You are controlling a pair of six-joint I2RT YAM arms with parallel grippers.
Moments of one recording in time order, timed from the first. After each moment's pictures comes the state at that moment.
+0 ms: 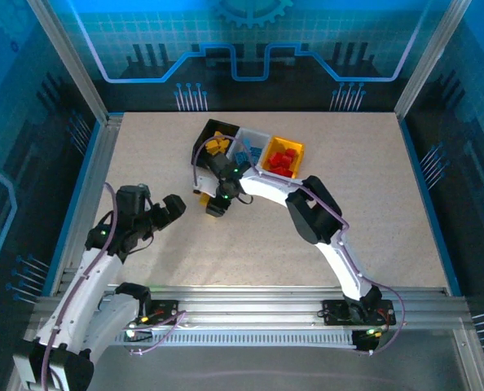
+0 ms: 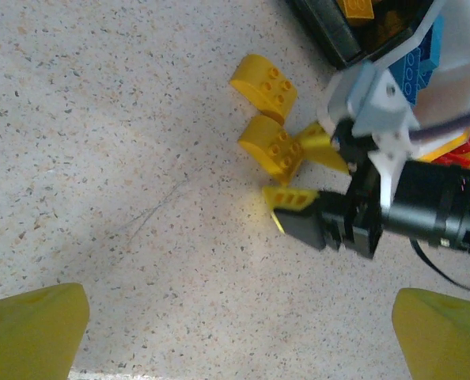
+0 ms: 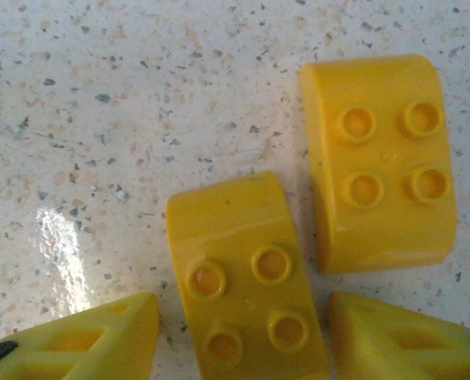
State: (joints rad) left arm -0.14 0.79 0.68 -0.71 0.13 -0.79; right arm 0.79 2.33 1.82 -0.63 -0.26 -0.47
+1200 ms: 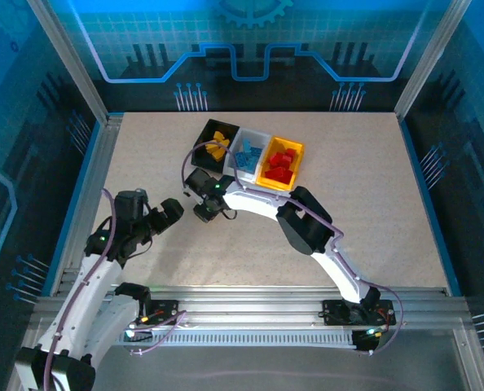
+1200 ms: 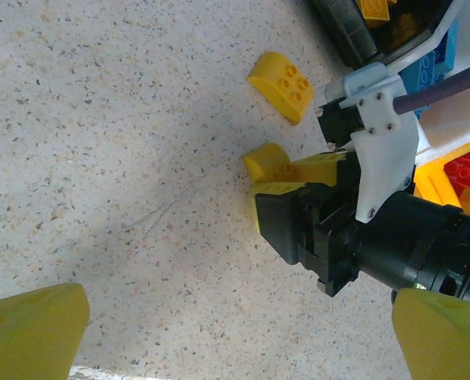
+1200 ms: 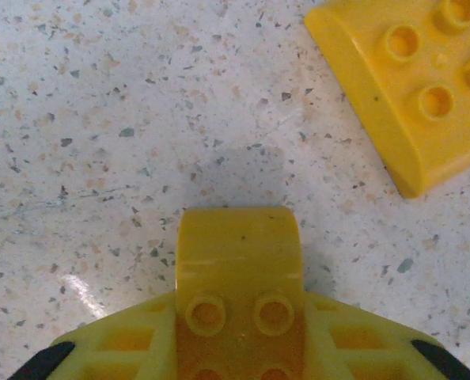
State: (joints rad) left arm -0.12 0.74 0.63 -0.71 0.13 -0.80; right arm 0.93 2.36 1.90 -0.68 0.08 0.06
